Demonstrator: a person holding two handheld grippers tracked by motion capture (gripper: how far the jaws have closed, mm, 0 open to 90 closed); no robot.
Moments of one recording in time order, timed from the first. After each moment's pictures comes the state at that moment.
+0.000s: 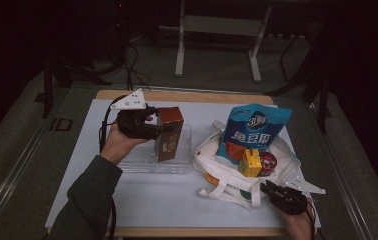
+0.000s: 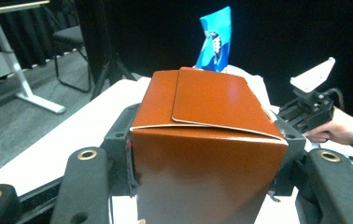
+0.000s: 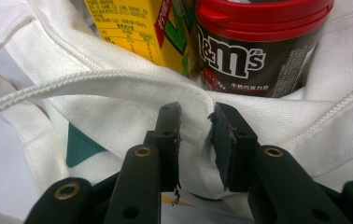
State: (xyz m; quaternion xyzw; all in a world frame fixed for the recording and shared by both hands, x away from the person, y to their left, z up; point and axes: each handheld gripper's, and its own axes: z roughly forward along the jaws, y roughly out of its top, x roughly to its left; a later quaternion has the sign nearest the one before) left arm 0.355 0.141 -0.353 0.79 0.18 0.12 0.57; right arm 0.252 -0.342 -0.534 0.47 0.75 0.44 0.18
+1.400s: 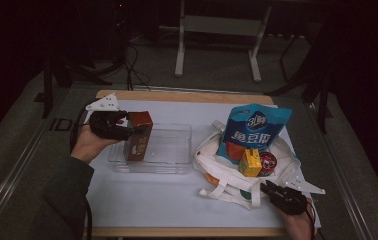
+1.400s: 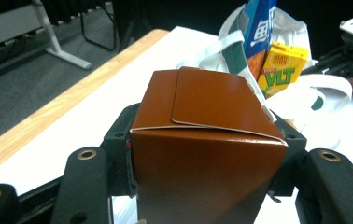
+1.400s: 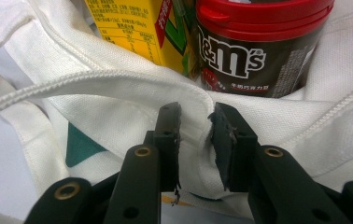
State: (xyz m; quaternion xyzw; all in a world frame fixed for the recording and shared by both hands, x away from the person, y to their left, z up) left arm 0.366 0.212 -0.380 0.83 0.22 0.12 0.50; right arm 0.252 -0.342 -0.534 0.47 0.75 0.44 0.19
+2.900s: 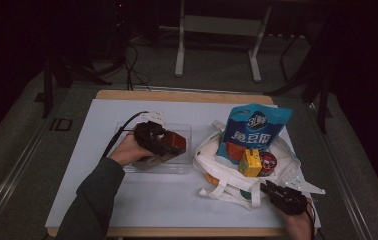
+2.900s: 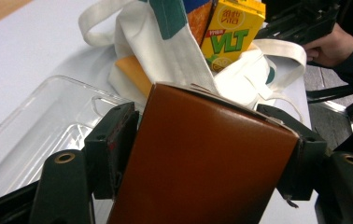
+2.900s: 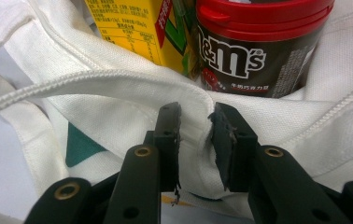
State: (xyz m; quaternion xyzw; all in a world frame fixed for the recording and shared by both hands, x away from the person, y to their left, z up) left arm 0.387 0.113 -0.430 0.87 0.18 -0.02 0.46; right arm 0.252 -0.342 -0.534 0.47 0.75 0.44 0.19
